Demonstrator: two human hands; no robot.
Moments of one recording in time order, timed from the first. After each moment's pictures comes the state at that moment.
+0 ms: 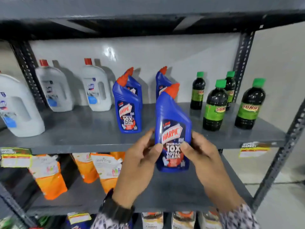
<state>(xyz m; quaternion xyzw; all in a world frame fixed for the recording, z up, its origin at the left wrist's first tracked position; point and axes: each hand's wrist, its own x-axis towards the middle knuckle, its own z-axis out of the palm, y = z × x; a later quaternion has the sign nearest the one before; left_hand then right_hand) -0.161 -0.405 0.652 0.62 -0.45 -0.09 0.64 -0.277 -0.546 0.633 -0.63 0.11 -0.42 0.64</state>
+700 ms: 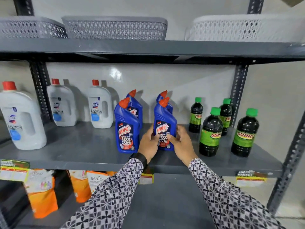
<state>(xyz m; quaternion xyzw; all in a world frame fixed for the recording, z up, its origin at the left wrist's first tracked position) -0.063 -0.546 0.664 0.65 -0.37 -0.12 0.65 -0.153 -0.672 0.650 -0.74 0.17 -0.38 0.53</state>
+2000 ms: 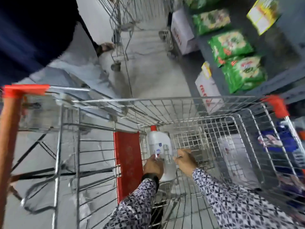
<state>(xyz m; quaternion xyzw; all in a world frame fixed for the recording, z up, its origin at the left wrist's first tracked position) -0.091 0.110 0.048 0.64 0.55 -0.21 0.49 0.010 -0.005 0.027 -0.83 -0.03 0.49 0.26</state>
